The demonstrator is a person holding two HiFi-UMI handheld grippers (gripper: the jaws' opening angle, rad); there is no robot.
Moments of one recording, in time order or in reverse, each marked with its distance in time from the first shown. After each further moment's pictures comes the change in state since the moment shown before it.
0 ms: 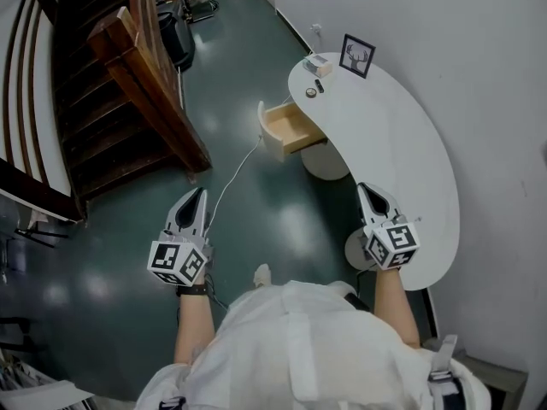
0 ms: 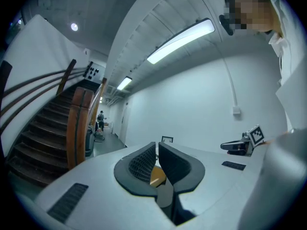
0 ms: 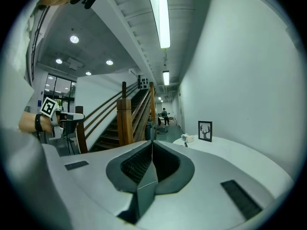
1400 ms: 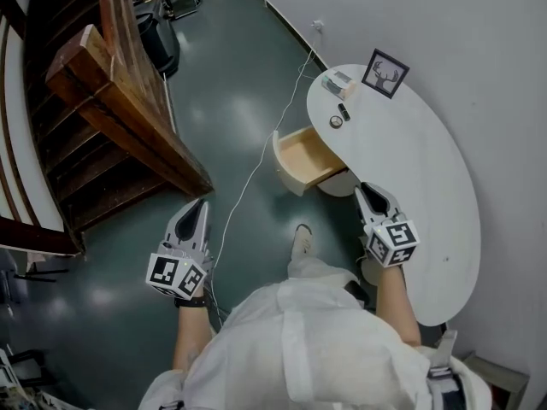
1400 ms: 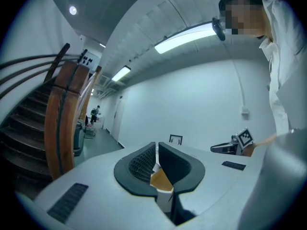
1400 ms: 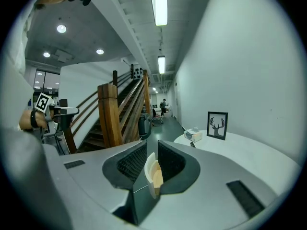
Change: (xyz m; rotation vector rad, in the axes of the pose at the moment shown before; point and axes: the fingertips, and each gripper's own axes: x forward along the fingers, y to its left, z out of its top) left arm 0.174 0.190 -0.002 -0.035 0.040 -0.127; right arm 0.258 -0.021 -0.004 0.022 0.116 -0.065
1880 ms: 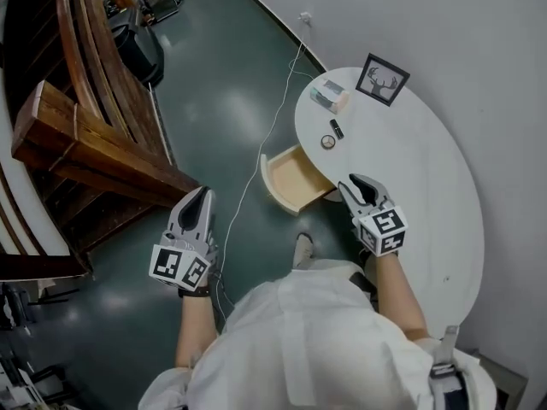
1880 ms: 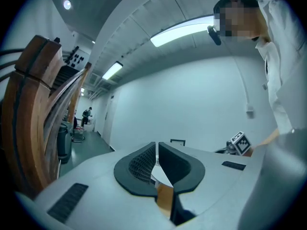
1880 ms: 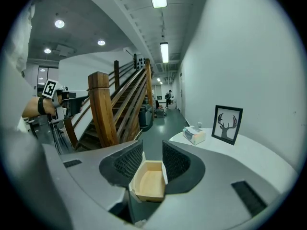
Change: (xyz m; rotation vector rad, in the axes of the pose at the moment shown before) left arm 0.177 0.021 0.024 0.040 -0.014 -0.080; right arm 0.126 -0.082 0.000 -0.036 0.116 0.067
